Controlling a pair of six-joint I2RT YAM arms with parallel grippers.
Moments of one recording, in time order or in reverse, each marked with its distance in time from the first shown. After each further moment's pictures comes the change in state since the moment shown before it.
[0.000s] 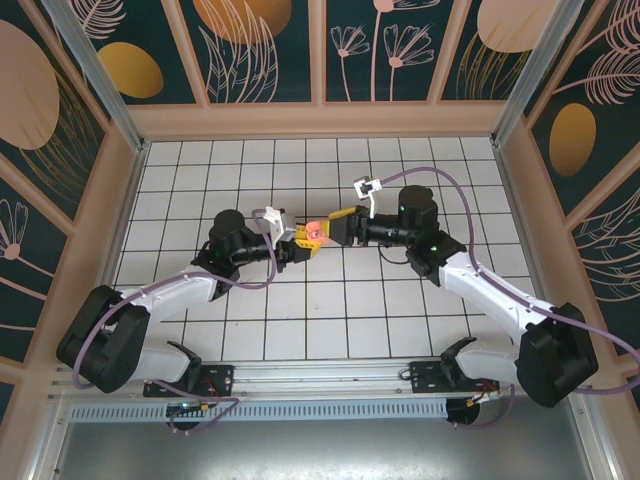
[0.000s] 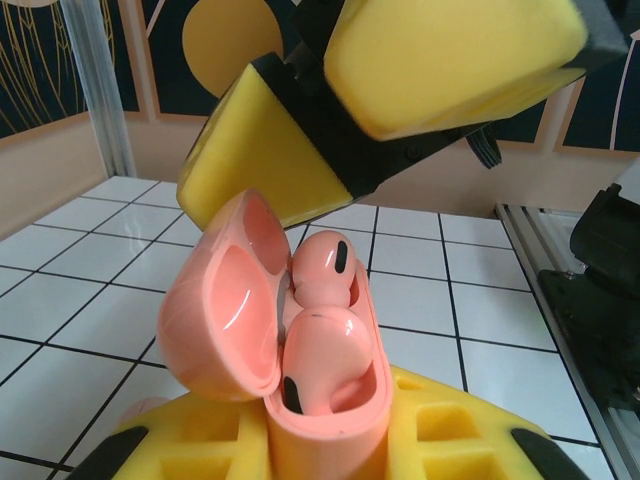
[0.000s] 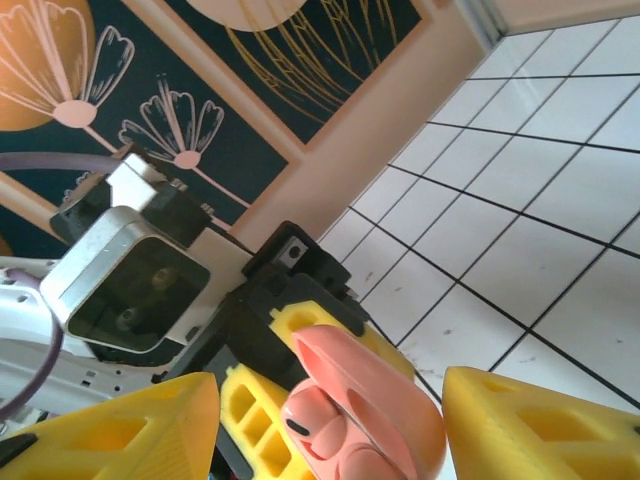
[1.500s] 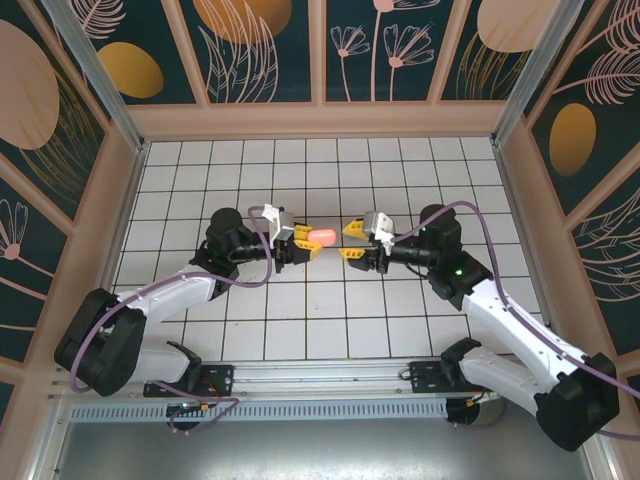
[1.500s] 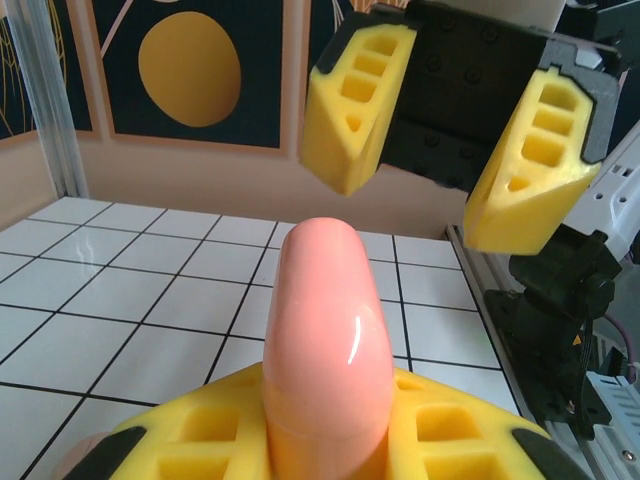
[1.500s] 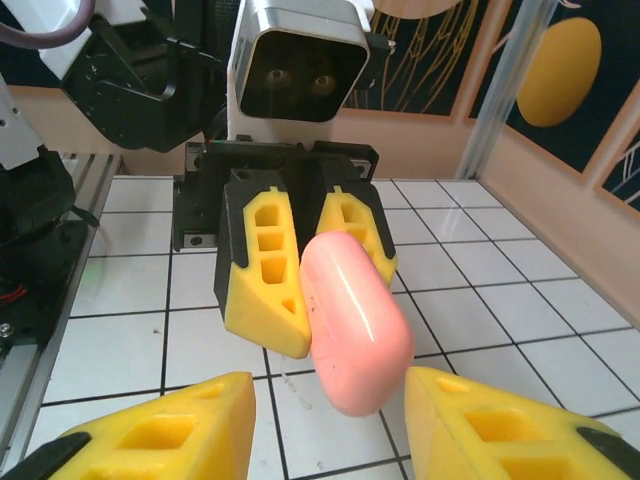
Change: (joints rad) left arm 0.000 -0.022 0.017 0.022 0.089 -0.078; right arm -0.013 -0.248 -0.102 -0.183 -0.029 -0.928
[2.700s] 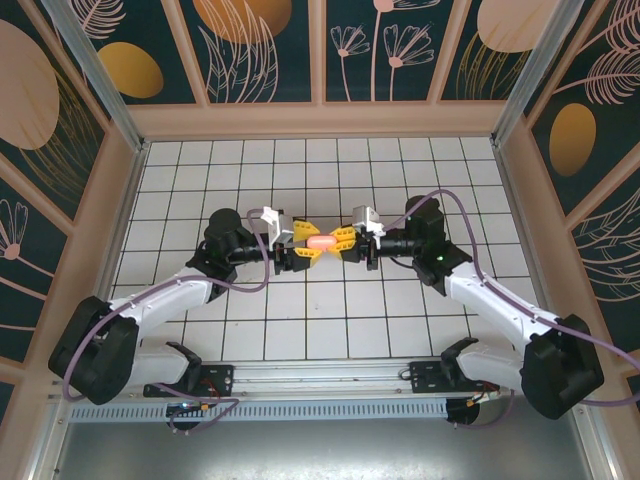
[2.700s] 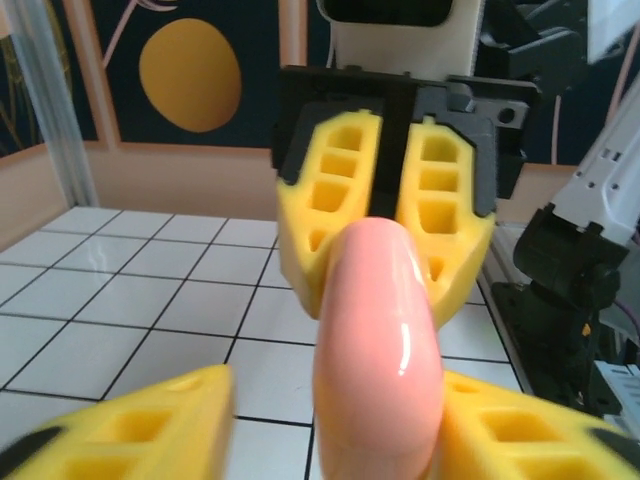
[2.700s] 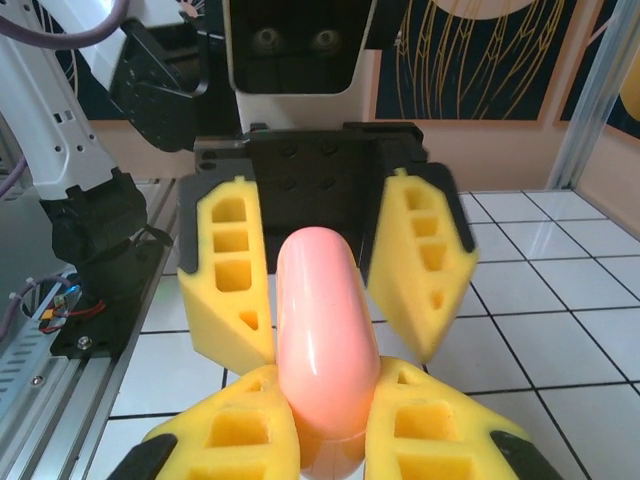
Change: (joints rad) left arm -0.007 -0.052 0.002 -0.079 -0.041 0.066; right arm -0.012 0.171 0.006 0.156 -0.179 0.103
